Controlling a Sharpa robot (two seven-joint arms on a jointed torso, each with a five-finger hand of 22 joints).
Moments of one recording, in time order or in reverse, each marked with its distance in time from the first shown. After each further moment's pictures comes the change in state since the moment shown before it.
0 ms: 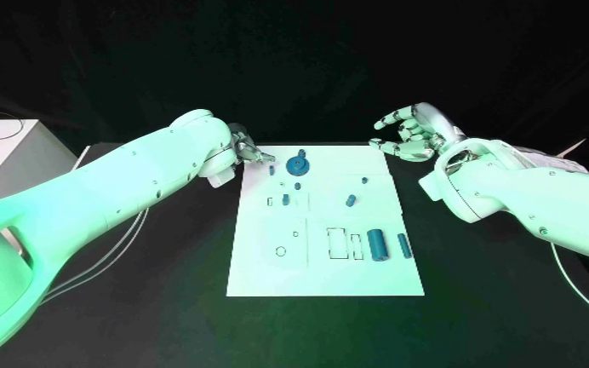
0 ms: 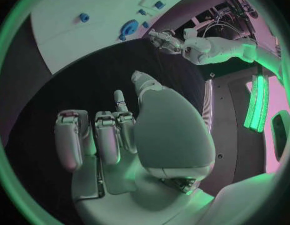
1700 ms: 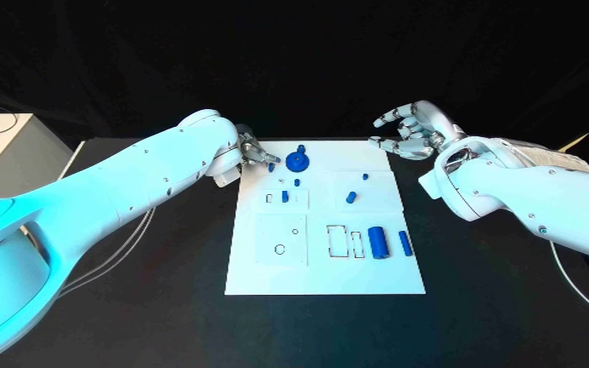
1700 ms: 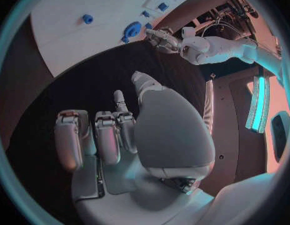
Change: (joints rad) left arm 0.002 0.038 -0.006 -0.048 0.004 0.028 0.015; left_hand -0.004 0.004 0.000 0.000 0.000 0.014 0.000 0.004 -0.004 -0.001 0.001 0.007 0.007 -0.004 0.003 0.004 0.000 0.000 0.004 0.004 0.000 0.011; right arm 0.002 0.006 0.004 -0.002 -0.009 -0.002 -0.001; right_hand -0.004 0.004 0.000 0.000 0.004 -0.007 0.000 0.000 0.000 0.000 0.000 0.000 -0.001 0.000 0.000 0.000 0.000 0.000 0.000 0.000 0.000 0.000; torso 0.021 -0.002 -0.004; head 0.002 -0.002
